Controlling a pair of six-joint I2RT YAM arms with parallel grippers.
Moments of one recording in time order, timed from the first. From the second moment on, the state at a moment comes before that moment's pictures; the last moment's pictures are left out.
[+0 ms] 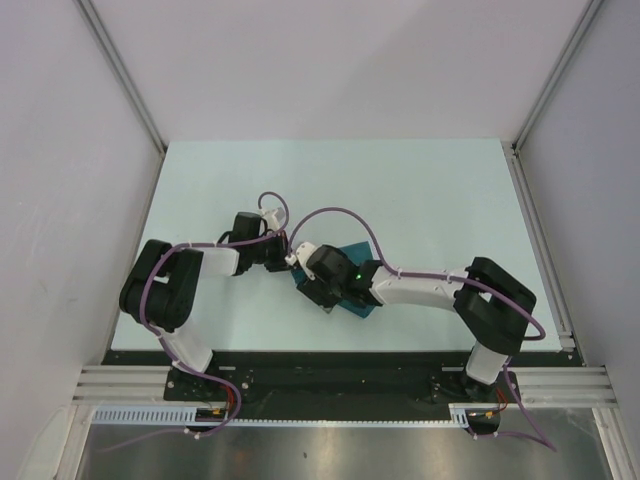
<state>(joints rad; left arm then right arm) -0.28 1.71 0.71 0.17 0.59 -0.44 1.06 1.72 1.07 -0.23 0.21 -0.03</state>
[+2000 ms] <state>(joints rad) -0.28 1.71 0.71 0.17 0.59 -0.44 0.72 1.68 0.94 -0.38 -0.52 0.37</state>
